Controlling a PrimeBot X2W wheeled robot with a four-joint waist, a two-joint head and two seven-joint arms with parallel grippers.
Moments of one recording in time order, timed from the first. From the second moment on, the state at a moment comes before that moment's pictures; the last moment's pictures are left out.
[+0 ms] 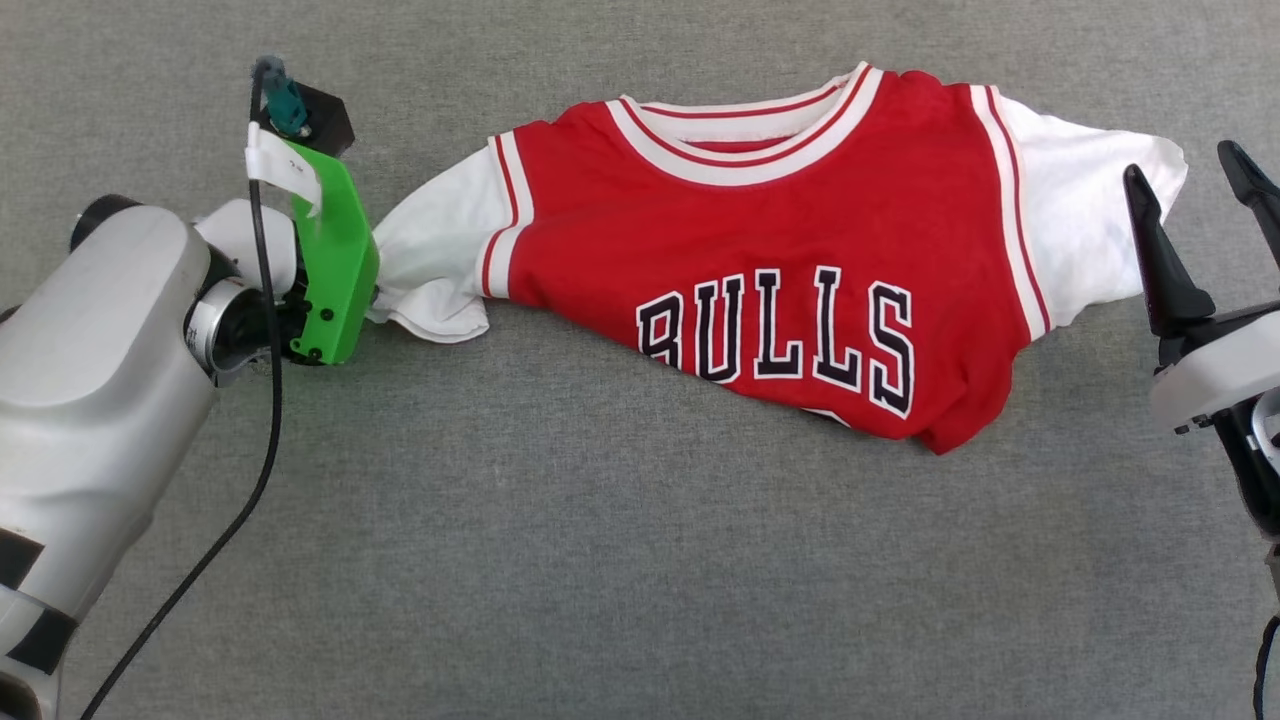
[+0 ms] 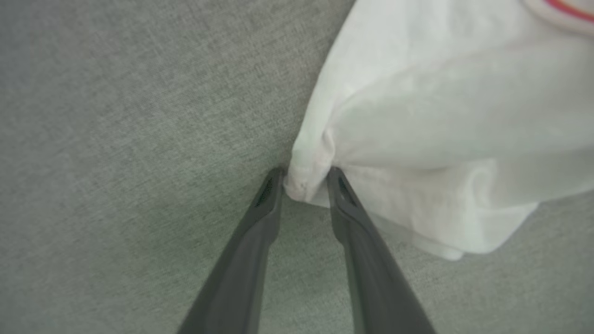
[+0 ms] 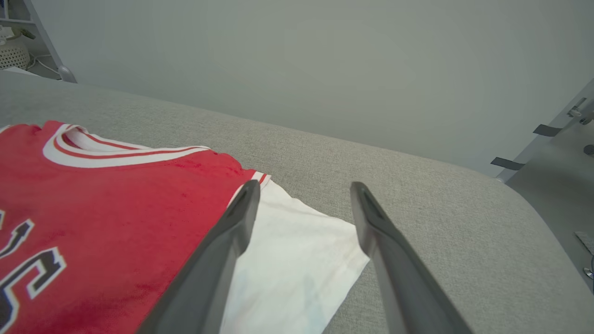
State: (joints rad) left arm -1.02 0.58 -0.85 0.56 -0.90 -0.13 0.85; right arm -0.40 -0.40 0.07 0.08 0.29 0.13 -0.06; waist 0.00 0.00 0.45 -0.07
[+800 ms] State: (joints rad) left arm -0.95 0.77 -0.85 0.33 -0.96 -0.10 0.54; right arm -0.54 -0.78 0.20 0.08 0.71 0.13 0.64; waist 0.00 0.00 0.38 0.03
